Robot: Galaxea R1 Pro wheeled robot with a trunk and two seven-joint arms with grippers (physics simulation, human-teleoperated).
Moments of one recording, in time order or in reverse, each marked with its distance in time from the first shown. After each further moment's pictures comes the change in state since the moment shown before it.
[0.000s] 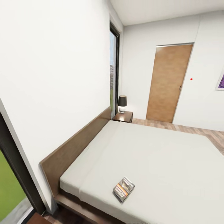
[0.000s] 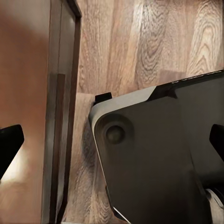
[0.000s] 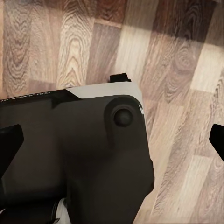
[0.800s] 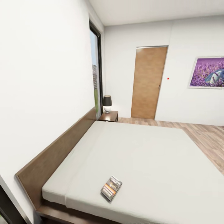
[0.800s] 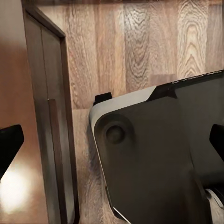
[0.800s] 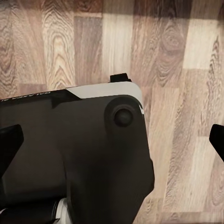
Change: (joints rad) left arm 0.000 0.000 0.000 0.000 0.000 0.000 0.000; right arm 0.000 0.000 0.000 0.000 0.000 0.000 0.000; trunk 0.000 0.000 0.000
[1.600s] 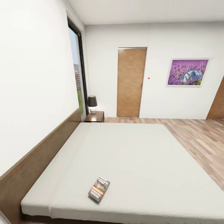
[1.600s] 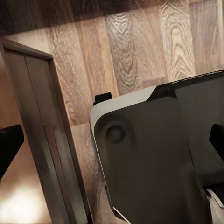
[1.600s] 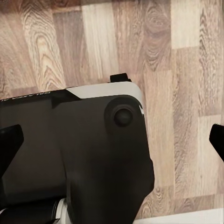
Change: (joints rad) left arm 0.000 0.000 0.000 0.000 0.000 0.000 0.000; right arm 0.000 0.000 0.000 0.000 0.000 0.000 0.000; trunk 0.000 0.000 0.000
